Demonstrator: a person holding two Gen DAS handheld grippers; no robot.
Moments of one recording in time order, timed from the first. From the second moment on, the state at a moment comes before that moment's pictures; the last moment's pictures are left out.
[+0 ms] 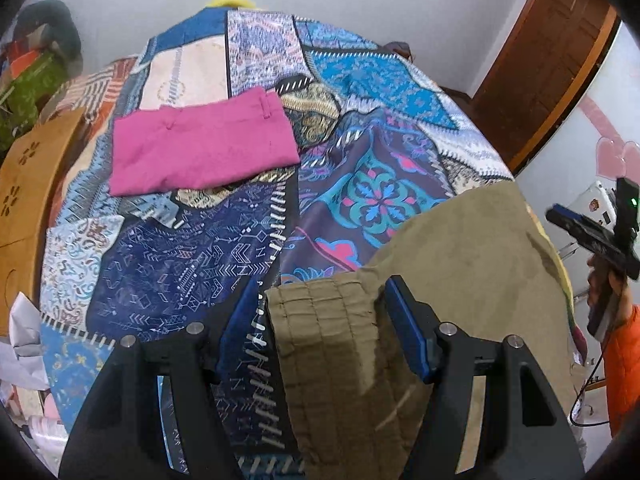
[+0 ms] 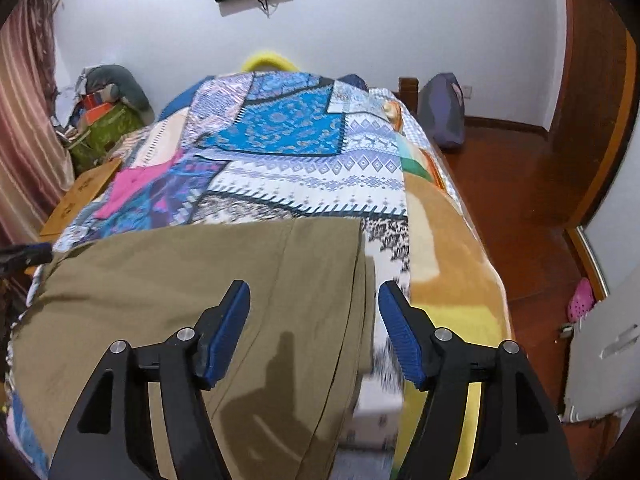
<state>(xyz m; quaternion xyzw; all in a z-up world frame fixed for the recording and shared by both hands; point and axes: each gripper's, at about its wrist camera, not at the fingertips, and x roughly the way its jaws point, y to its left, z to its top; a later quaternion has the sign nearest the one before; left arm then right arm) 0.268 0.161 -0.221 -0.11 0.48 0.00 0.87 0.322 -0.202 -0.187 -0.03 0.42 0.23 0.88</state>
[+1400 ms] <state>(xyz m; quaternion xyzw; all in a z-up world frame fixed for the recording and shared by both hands) 0.170 0.153 -0.151 -0.09 0.42 0.04 0.90 0.251 -0.149 -0.113 -0.08 0.39 0.30 0.87</state>
